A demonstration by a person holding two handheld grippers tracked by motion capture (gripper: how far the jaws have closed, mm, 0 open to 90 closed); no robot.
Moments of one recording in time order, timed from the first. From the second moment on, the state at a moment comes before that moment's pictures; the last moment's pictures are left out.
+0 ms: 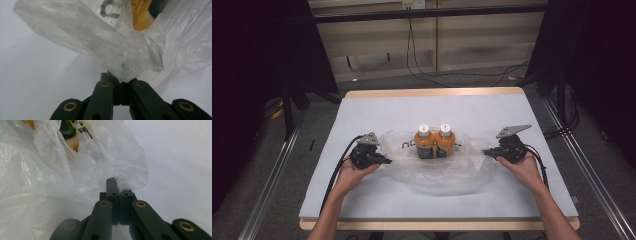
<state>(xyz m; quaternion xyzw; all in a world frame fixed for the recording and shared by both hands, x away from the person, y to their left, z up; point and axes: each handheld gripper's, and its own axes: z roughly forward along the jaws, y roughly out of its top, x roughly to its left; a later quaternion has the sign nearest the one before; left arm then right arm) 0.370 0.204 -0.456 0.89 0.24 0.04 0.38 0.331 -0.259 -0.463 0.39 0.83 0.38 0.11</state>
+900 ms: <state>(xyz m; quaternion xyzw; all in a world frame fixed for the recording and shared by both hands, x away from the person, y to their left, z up) 0.371 0.203 -0.469 0.90 0.25 0.03 0.36 0.329 -0.263 -0.475 0.39 0.83 0.37 0.12</state>
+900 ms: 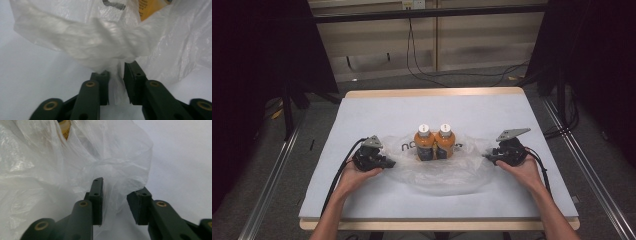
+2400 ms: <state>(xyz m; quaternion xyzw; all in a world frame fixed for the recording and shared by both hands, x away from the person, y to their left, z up) 0.363 0.192 -0.393 0.84 0.20 0.07 0.50 0.321 -0.236 -0.379 0.30 0.79 0.51 0.14</state>
